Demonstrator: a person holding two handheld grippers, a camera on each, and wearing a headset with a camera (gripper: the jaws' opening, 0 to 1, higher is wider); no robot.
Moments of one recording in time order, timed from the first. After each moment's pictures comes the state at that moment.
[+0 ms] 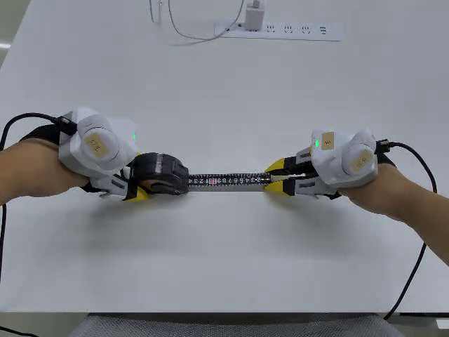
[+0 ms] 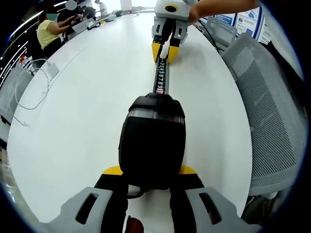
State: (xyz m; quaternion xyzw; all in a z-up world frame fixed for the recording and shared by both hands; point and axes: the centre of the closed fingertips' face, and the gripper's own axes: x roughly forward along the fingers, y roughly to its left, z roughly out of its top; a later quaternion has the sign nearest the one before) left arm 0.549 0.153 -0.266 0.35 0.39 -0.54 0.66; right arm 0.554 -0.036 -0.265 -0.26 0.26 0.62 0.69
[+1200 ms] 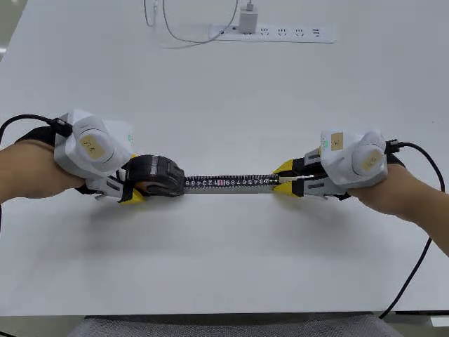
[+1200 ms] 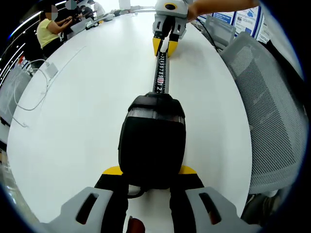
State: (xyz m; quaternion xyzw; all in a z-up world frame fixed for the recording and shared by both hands) left arm 0.548 0.154 -0.267 0.35 0.39 -0.54 0.65; right arm 0.551 -0.058 -0.260 -0.27 0.27 0.61 0.69
